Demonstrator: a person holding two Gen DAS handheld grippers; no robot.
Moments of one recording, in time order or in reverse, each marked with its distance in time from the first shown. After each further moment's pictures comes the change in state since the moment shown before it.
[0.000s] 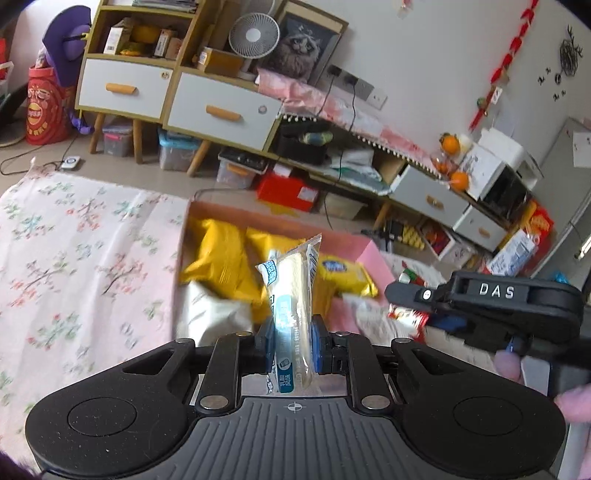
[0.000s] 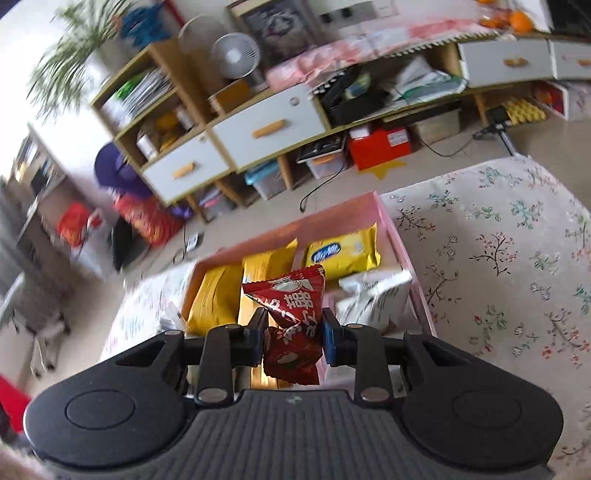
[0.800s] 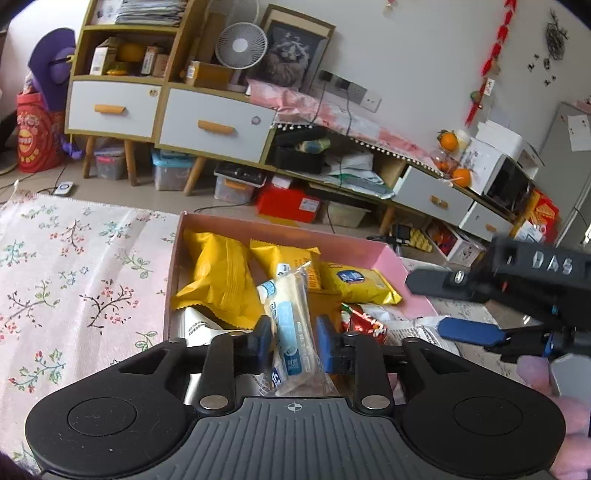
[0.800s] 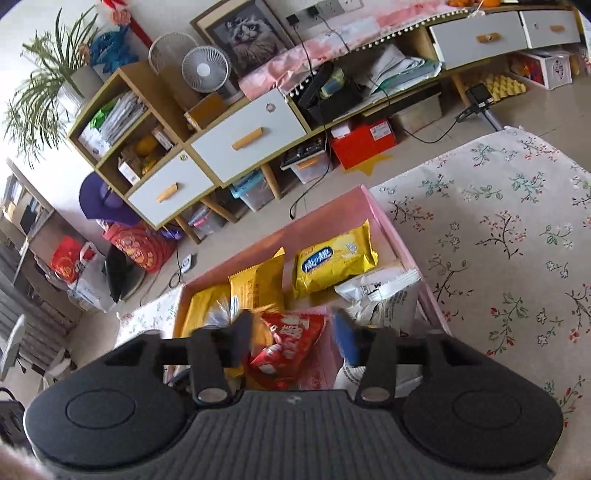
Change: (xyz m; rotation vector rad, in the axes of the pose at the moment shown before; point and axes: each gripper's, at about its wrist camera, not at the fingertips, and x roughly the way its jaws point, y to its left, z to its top) left arm 0.023 0.006 -0.004 0.088 -0.040 0.007; right arm 0.004 -0.001 -0.002 0.100 -0.032 -0.014
